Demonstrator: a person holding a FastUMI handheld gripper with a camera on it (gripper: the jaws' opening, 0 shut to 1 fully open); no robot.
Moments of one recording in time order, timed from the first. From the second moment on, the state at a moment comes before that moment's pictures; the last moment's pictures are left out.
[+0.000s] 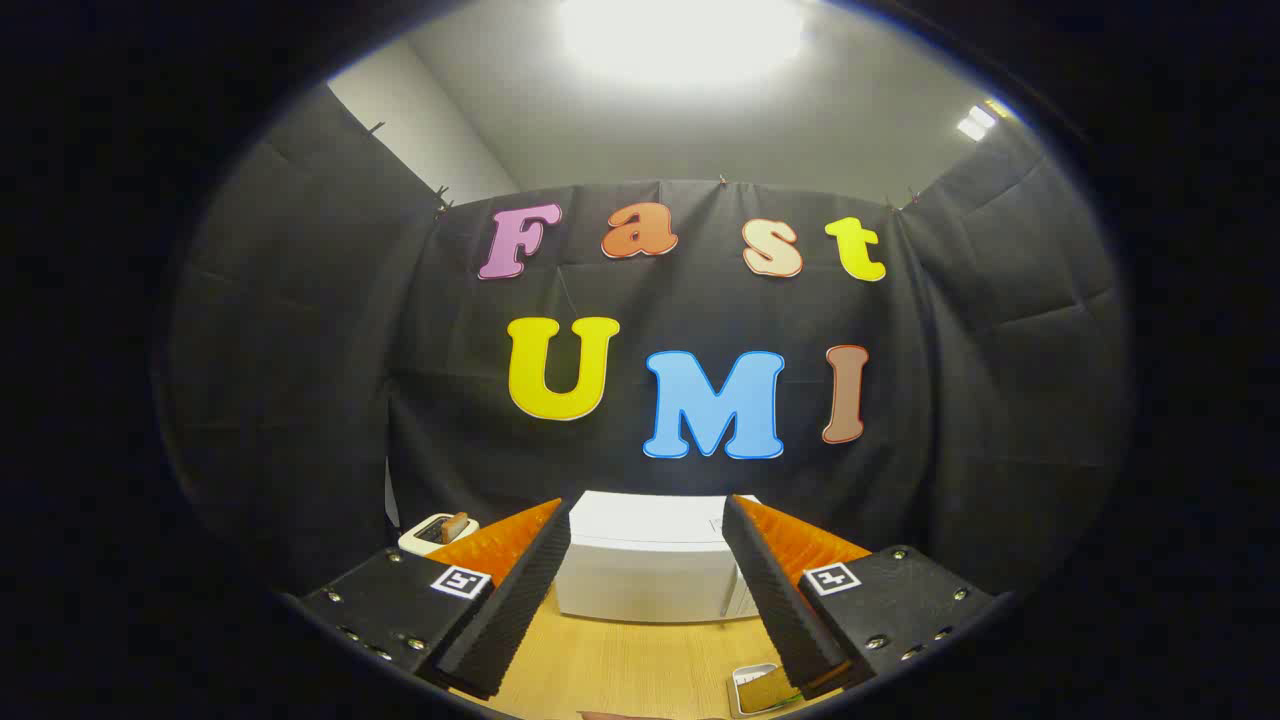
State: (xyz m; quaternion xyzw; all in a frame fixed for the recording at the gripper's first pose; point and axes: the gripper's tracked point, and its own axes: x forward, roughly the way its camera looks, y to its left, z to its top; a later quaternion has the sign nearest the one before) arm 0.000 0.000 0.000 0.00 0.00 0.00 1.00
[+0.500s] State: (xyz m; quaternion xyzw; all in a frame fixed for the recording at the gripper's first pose) arm 0.014 -0.004 -0.018 0.01 0.02 0.01 1.00
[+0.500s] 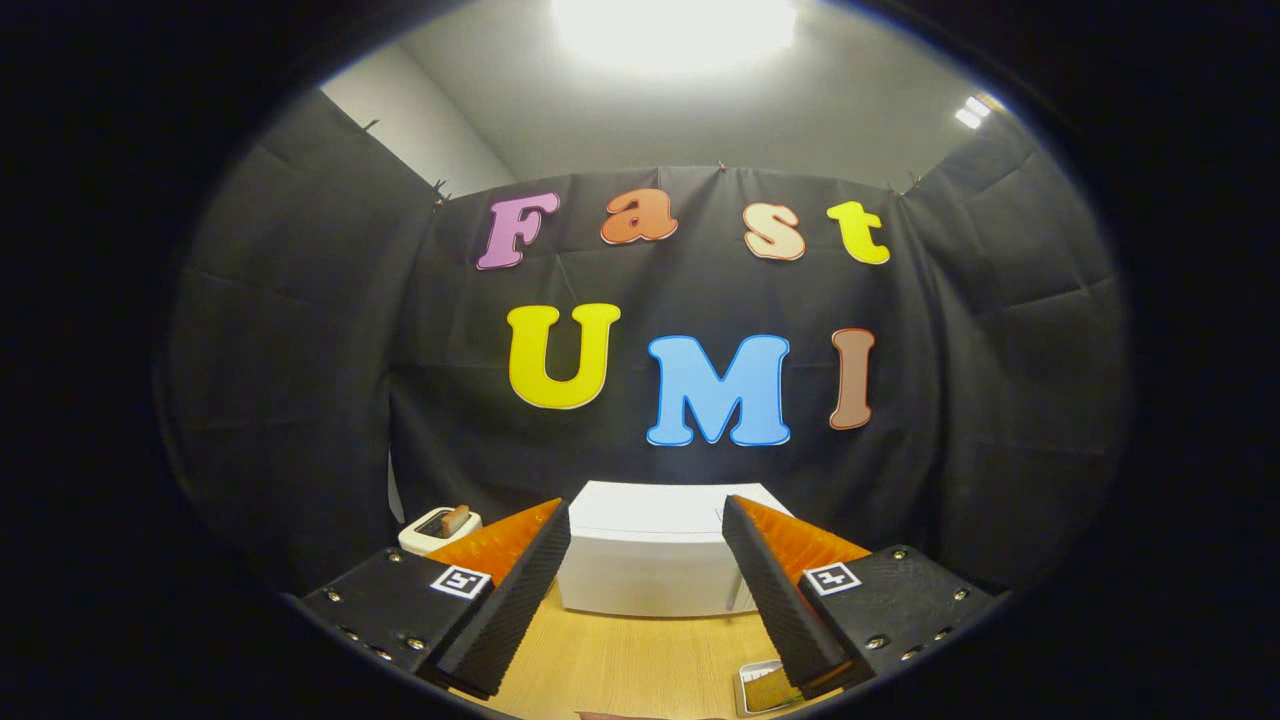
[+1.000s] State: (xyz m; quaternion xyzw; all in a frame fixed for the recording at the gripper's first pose) arm 0.019 -0.011 -0.033 0.01 0.02 0.01 1.00
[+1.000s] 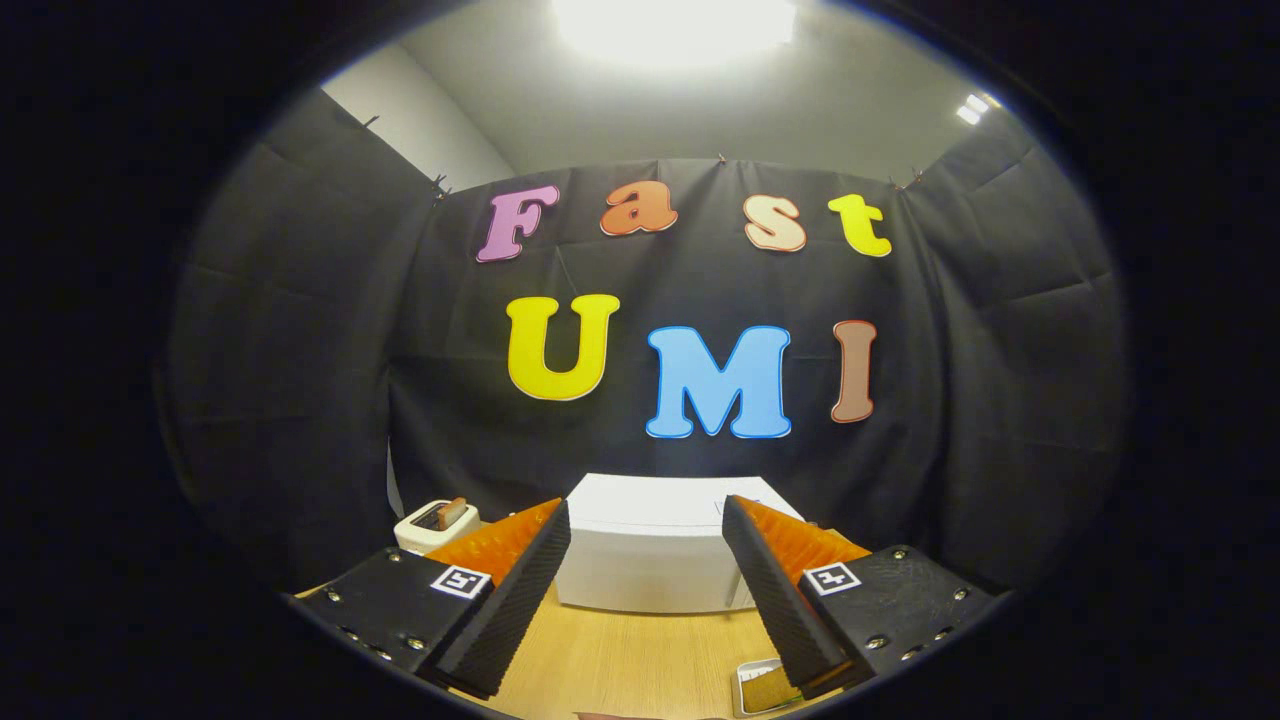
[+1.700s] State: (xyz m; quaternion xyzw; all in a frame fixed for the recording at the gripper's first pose) arm 0.065 -0.073 -0.115 0.03 0.03 -0.02 1.00
